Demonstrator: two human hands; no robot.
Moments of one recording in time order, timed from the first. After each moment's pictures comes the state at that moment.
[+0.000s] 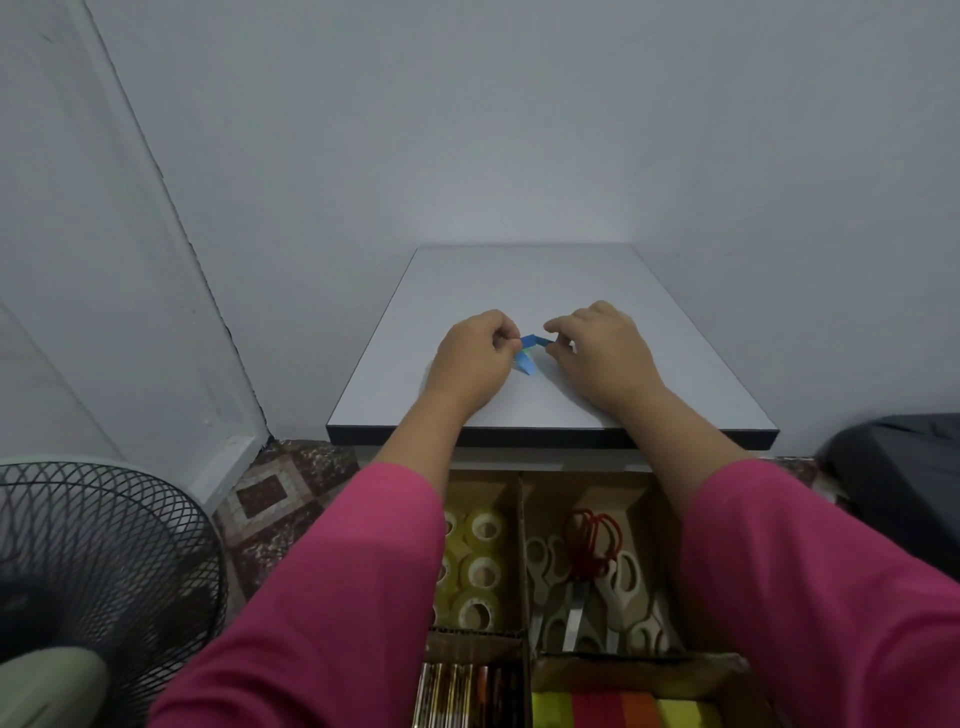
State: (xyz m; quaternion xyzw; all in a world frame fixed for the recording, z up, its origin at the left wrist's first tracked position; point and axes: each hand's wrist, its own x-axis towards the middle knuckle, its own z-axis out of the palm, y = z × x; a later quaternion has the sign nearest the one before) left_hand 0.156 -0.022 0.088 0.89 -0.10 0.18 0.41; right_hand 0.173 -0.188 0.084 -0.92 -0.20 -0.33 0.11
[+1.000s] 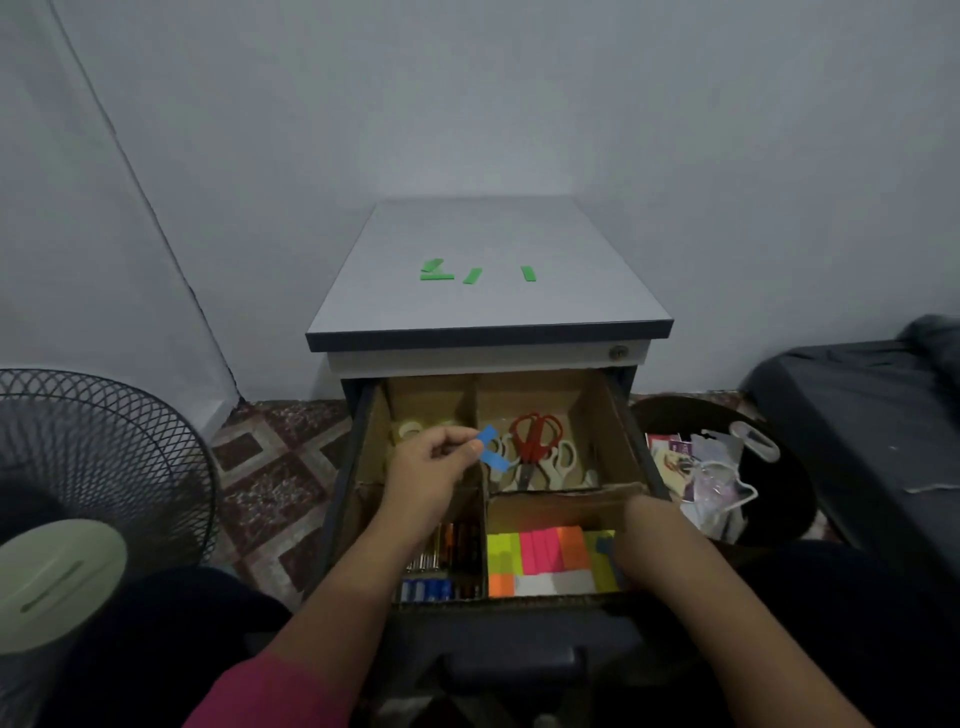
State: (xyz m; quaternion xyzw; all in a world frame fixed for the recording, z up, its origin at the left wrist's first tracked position) left_hand -0.051 -0.024 0.006 0.76 0.01 0.04 0.65; right_hand -0.093 -0.224 0.007 -0.96 0.15 0.19 0.13
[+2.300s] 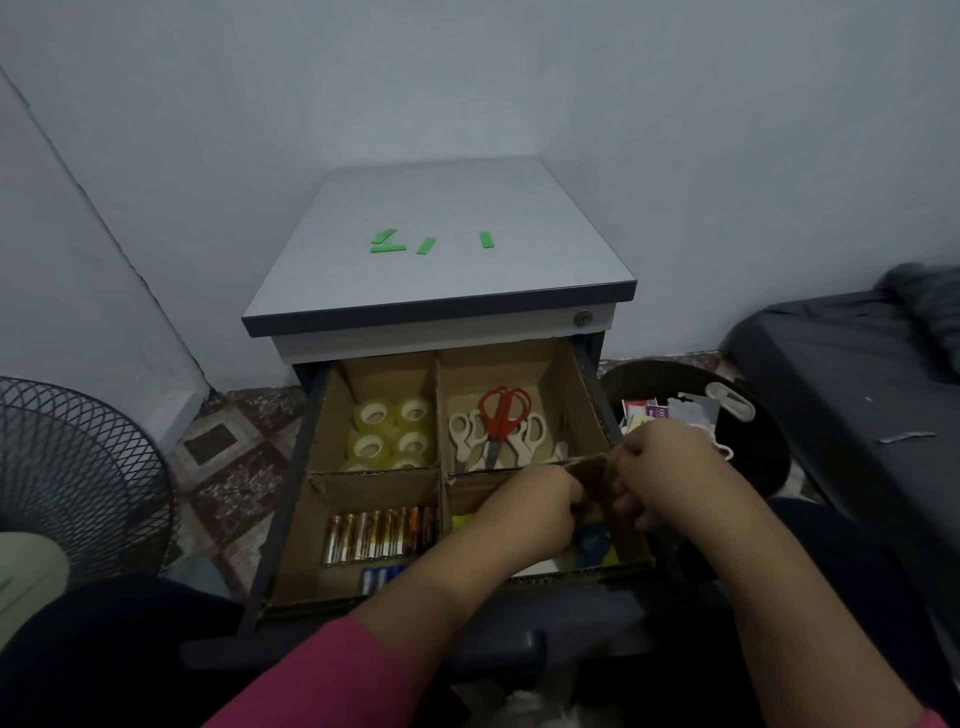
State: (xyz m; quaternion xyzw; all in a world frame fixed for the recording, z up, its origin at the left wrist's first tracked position) left_hand -0.068 -0.134 0.007 0.93 -0.22 -0.25 0.18; right_hand -0.075 -0.263 0.039 -0.89 0.22 0.17 0.35
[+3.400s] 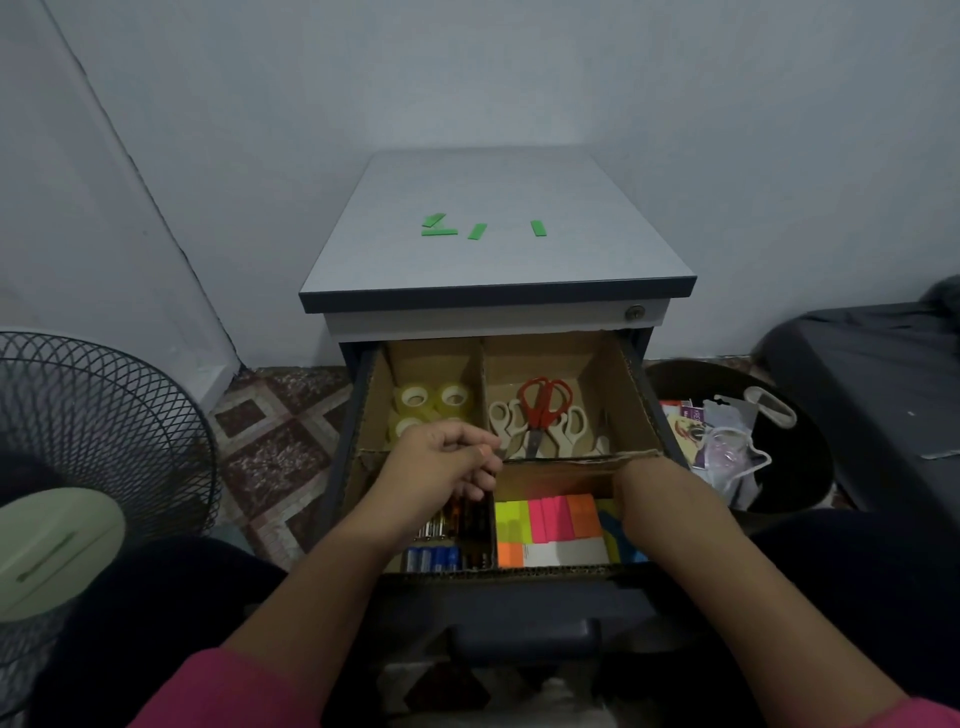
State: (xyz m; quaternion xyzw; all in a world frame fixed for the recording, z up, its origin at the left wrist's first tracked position) left_hand -0.064 -0.009 0.002 0.74 -0.01 -0.13 0.66; right_hand -0.080 -0.220 -0.001 -0.98 0.07 0.20 0.00
